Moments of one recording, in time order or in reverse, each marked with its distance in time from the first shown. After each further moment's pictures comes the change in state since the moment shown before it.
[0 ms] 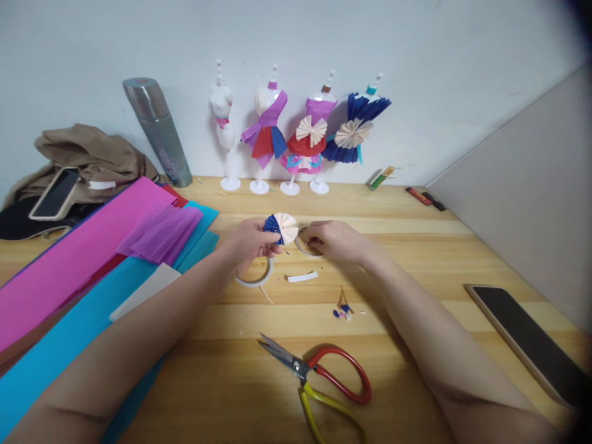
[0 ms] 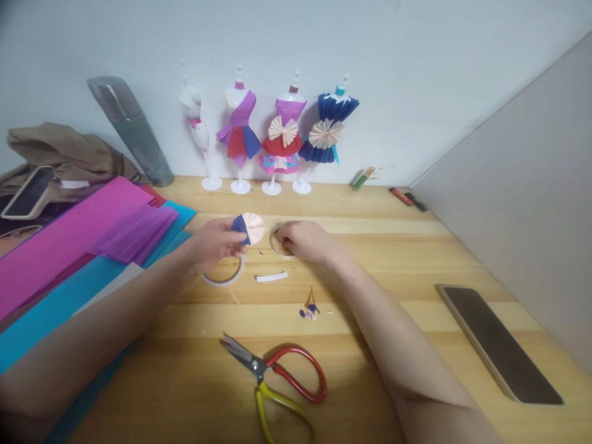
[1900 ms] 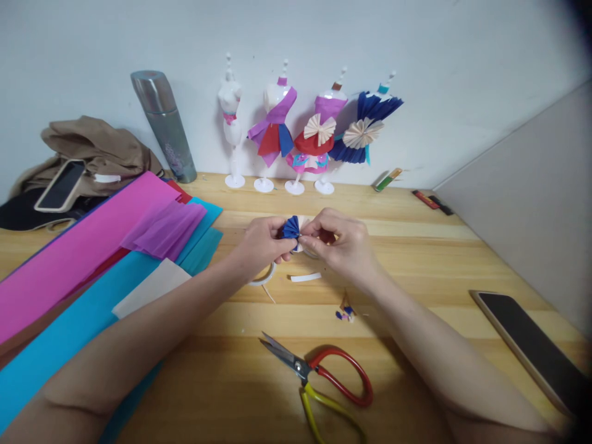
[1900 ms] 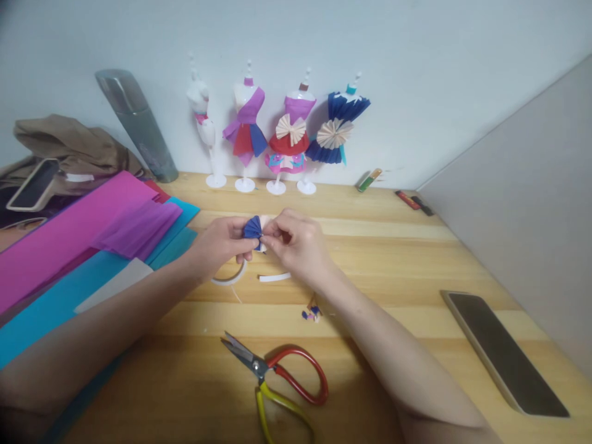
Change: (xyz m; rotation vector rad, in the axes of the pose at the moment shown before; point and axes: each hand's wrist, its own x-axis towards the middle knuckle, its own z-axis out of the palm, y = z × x) left_hand -0.021 0.009 0.019 0.300 0.005 0.206; right_hand -0.015 -0.064 -0.008 0.499 0.714 -0.007
